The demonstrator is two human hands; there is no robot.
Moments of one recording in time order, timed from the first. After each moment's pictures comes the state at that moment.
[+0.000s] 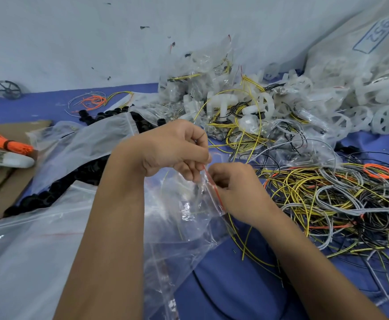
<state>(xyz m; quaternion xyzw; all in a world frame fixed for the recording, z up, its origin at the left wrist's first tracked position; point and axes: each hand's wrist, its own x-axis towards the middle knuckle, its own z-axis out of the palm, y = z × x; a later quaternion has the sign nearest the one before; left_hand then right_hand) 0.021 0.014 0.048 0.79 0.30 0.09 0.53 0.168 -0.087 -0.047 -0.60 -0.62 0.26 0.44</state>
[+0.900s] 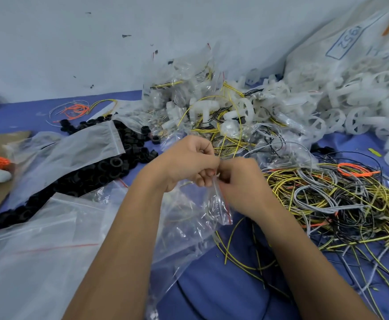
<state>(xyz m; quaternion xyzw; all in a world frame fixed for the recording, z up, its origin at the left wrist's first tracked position) 0.077 0.003 0.016 0.76 0.31 0.15 0.55 0.207 -0.092 -0.033 -0.72 -0.60 0.06 0.33</state>
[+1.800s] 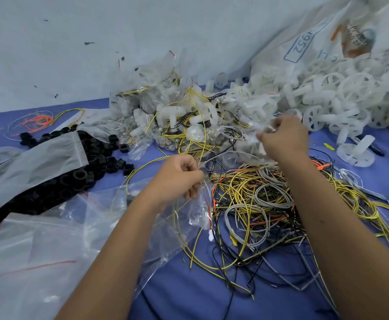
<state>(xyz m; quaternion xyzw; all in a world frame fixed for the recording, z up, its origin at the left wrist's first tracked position) 0.121 -0.019 -0.023 0.75 0.34 0.20 0.53 0.342 -0.112 0.013 -0.87 -0.29 -0.01 0.39</state>
